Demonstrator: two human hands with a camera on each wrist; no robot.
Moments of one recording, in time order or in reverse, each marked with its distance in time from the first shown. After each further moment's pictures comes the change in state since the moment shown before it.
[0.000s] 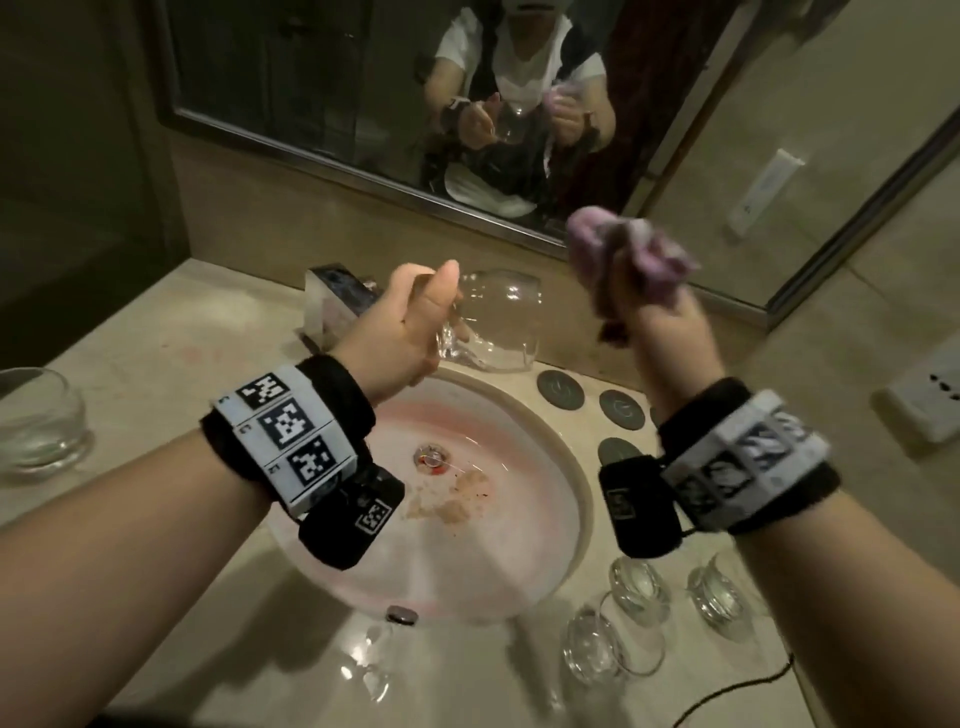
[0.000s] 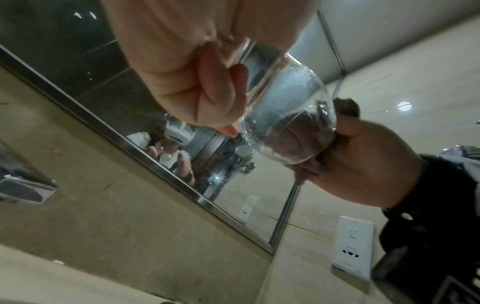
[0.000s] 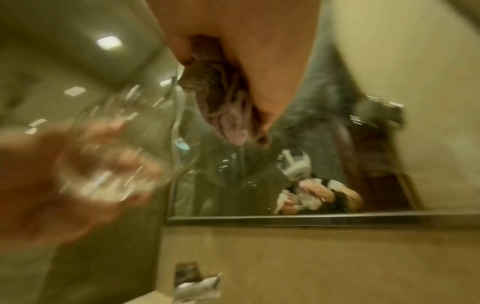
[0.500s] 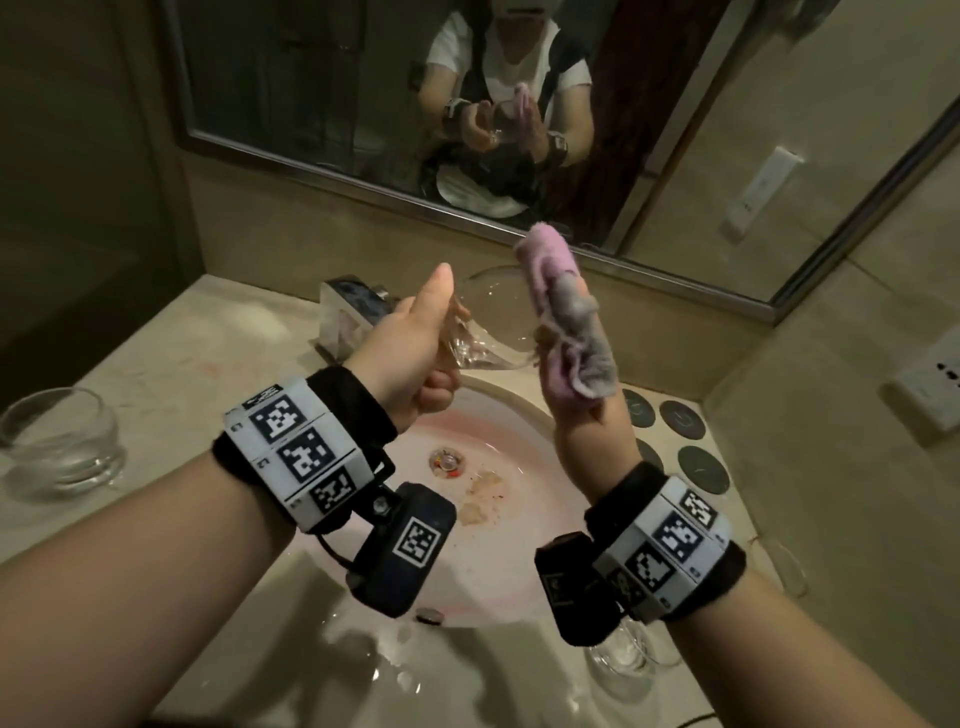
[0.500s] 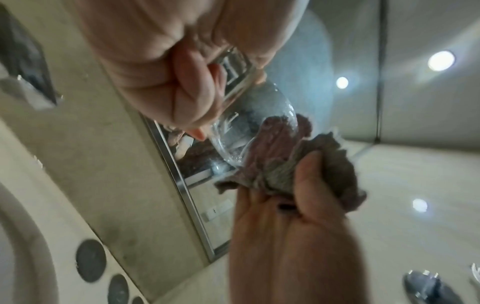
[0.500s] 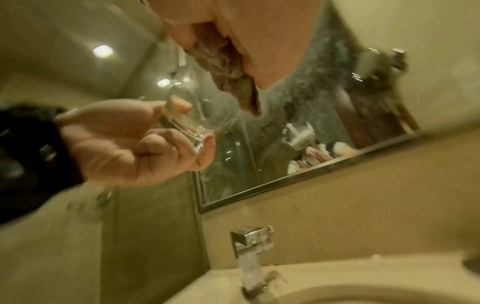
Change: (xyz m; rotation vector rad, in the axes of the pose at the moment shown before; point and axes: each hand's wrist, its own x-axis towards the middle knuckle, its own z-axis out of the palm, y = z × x) left_hand -0.001 0.002 -0.008 -0.477 -0.066 -0.356; right_hand -0.056 0.023 0.057 0.077 -0.061 -0.098
